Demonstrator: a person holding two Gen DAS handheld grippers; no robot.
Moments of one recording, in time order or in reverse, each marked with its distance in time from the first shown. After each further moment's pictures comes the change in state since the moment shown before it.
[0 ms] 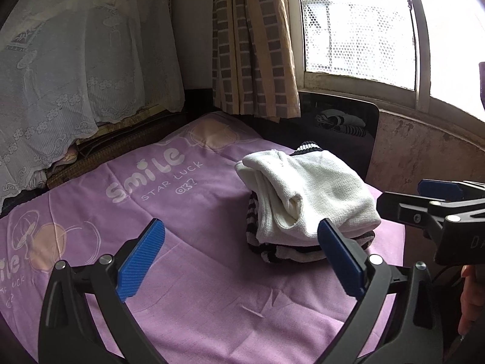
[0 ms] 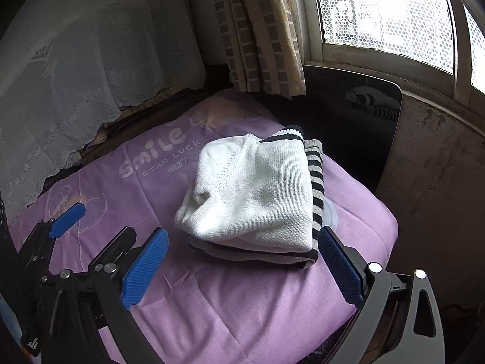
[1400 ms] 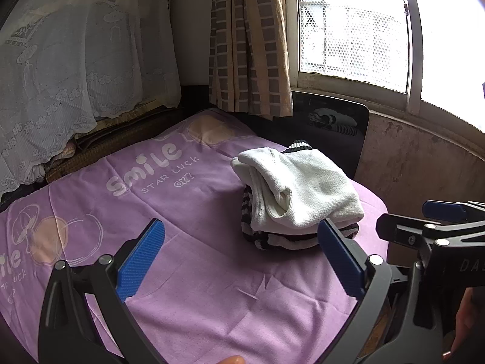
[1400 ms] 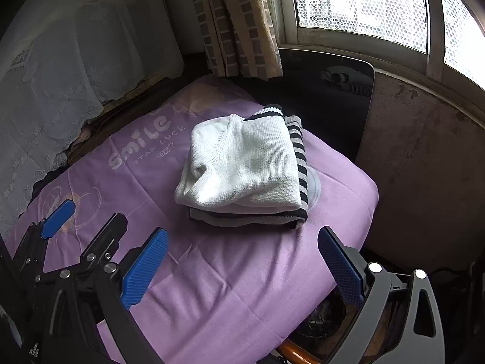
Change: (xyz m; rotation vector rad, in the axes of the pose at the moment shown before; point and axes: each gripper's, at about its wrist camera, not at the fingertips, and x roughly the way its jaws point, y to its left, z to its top) left arm -0.025 0.010 -0.001 -0.017 0.032 -0.043; right arm -0.025 0.012 -0.014 0.088 0.089 -0.093
